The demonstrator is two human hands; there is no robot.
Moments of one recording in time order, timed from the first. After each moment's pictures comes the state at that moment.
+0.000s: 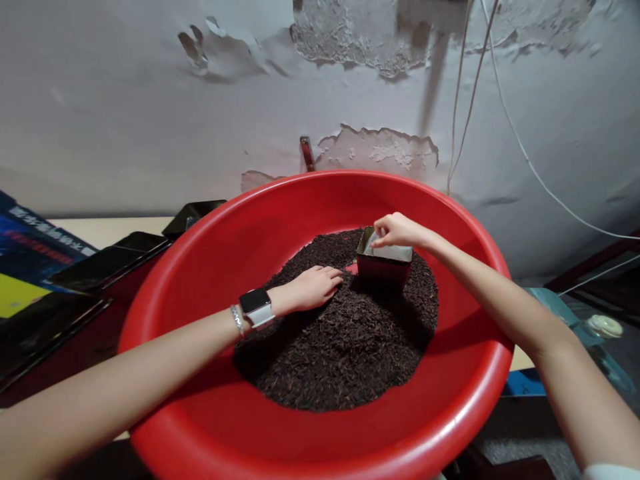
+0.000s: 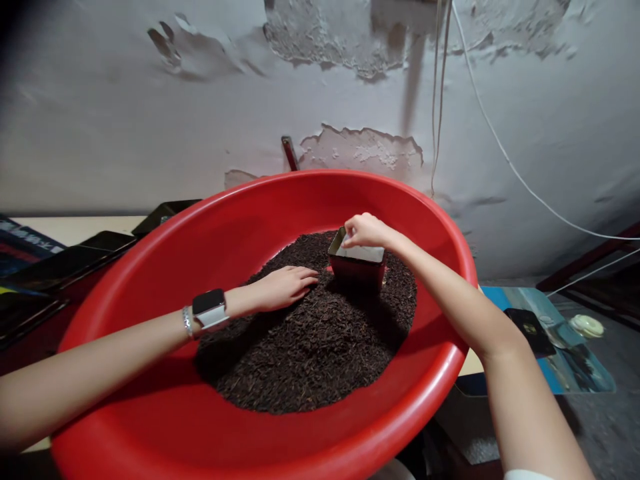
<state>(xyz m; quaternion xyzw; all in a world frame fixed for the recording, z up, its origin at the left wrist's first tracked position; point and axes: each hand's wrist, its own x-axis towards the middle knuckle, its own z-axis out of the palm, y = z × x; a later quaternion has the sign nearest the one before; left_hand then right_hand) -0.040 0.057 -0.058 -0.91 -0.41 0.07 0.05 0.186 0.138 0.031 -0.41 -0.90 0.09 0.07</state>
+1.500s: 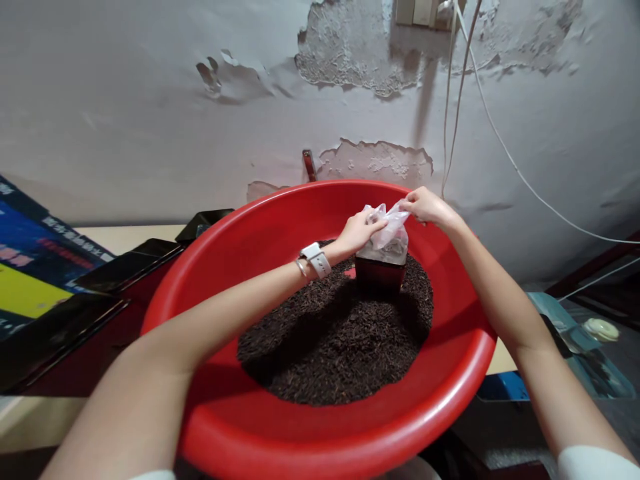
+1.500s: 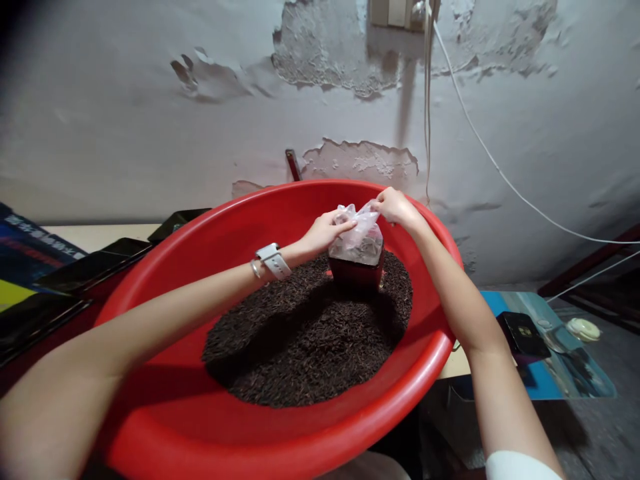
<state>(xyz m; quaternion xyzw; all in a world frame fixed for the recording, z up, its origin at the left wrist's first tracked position) 0.059 0.106 0.033 -0.72 -0.49 -0.41 -0.27 0.227 0.139 0.084 -0.56 -0.77 0.20 0.24</state>
